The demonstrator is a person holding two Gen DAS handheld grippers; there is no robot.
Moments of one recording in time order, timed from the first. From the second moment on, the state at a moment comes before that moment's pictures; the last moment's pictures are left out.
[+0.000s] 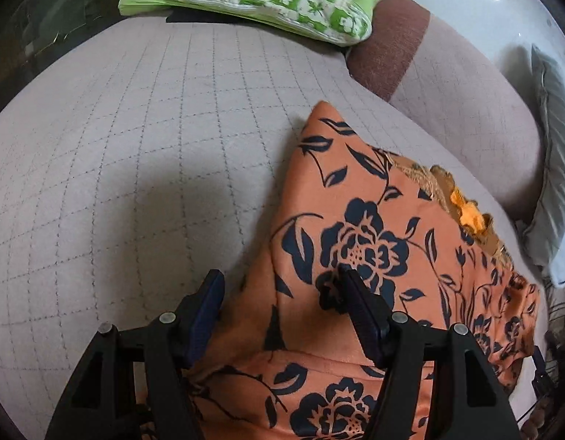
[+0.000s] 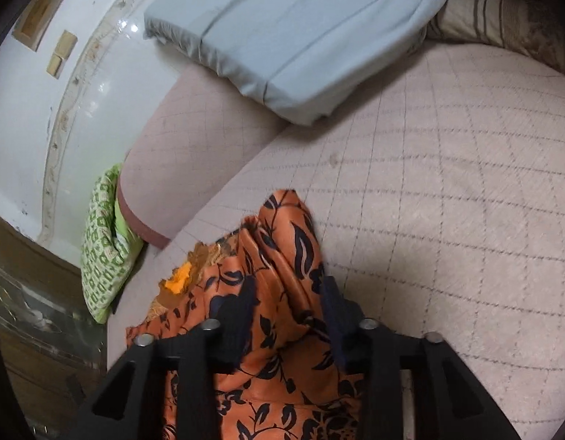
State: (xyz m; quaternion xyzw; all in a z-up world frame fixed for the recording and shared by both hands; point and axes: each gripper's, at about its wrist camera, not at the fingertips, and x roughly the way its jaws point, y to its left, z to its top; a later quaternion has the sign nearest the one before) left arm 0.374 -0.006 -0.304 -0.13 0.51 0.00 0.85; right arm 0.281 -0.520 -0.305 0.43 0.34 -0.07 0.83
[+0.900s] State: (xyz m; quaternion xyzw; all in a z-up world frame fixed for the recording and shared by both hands) left arm 0.389 -0.016 -0.307 -0.10 0.51 0.04 0.85; right arm 0.277 -0.487 -0.299 0.30 0.44 -0.15 0.83
